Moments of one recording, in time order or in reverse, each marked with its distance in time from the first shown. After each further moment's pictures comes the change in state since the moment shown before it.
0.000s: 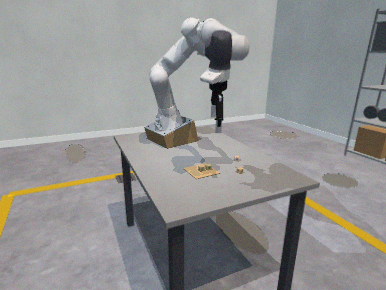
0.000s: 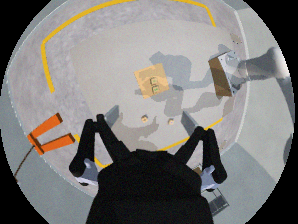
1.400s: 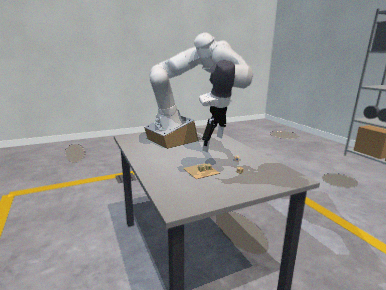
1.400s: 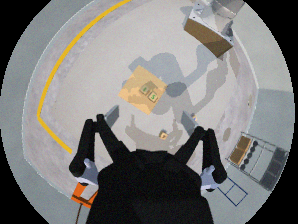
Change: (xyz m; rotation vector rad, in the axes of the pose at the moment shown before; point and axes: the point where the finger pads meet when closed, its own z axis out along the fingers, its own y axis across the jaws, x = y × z) arm 0.008 0.006 0.110 -0.013 0.092 0.622
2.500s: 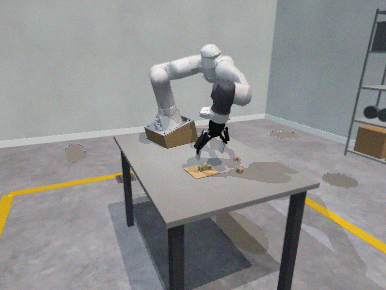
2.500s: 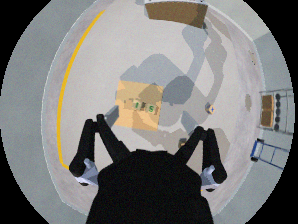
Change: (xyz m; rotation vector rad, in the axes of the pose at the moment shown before) arm 0.012 0.012 0.083 0.022 0.064 0.466
